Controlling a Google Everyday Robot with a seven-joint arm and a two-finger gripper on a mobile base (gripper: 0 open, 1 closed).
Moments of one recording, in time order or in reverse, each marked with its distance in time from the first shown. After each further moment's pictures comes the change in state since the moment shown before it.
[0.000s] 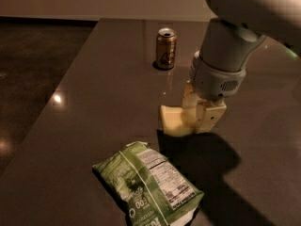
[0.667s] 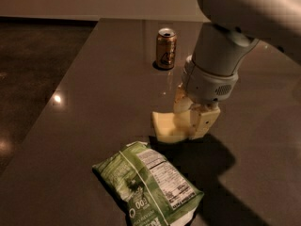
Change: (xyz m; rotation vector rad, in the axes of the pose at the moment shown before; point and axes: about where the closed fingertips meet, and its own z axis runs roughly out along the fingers) arm -0.019 0.004 0.006 -0.014 -0.040 -0.109
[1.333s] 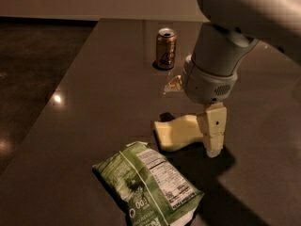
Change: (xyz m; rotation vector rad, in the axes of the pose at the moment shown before) arm -0.001 -0.003 0.000 0.014 -0.001 -0.002
